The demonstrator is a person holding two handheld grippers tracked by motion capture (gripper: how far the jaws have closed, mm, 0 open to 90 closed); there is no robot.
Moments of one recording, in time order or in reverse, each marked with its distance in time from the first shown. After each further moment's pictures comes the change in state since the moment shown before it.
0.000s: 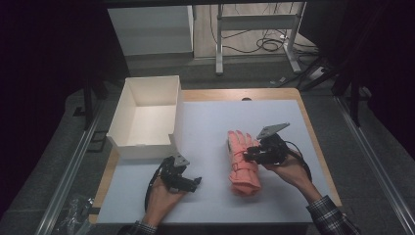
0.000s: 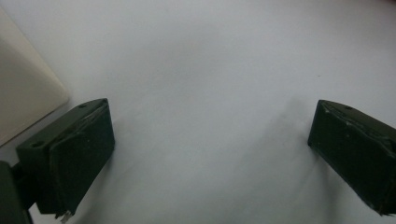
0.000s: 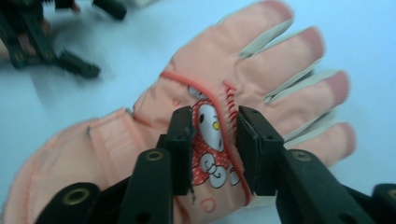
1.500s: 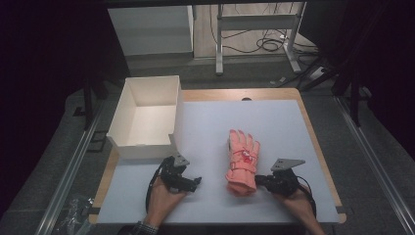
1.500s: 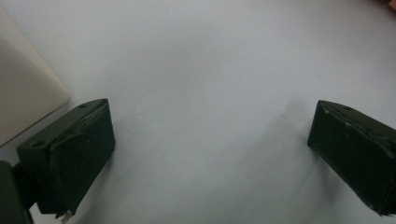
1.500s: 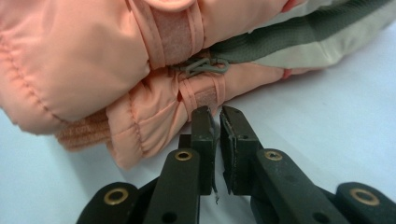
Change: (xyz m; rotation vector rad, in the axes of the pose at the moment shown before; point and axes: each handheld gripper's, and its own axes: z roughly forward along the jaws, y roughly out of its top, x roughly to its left) left arm 0.000 0.000 0.000 0.001 -0.002 -0.001; right arm 0.027 -0.104 0.013 -0.068 -0.005 0.117
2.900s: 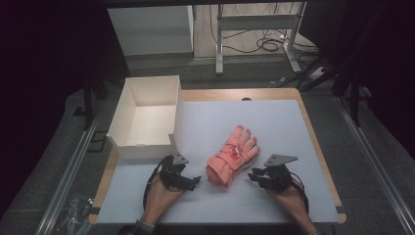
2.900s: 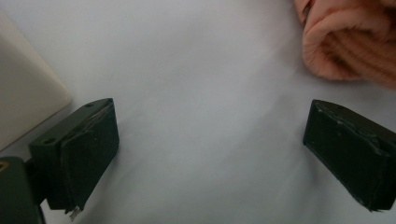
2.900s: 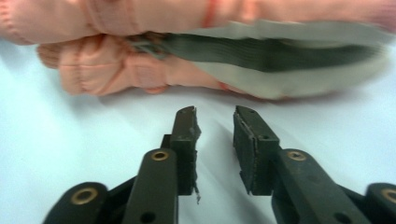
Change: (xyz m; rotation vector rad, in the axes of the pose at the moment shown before) left arm 0.005 0.006 -0.007 0.010 -0.039 -0.006; right arm 0.002 0.015 0.009 -0.022 -0.085 0.001
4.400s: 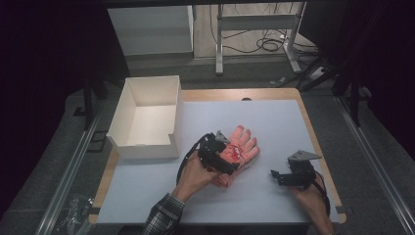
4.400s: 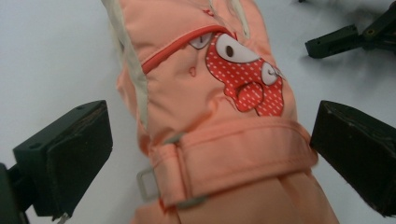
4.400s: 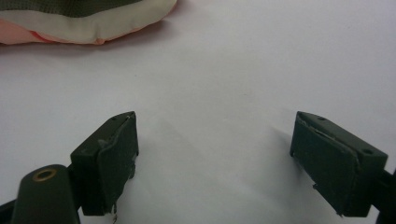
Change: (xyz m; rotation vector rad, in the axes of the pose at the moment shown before) left arm -0.063 0.120 0.032 0.018 -0.158 0.098; right arm -0.054 -0.025 -0.030 0.036 -0.275 0.062
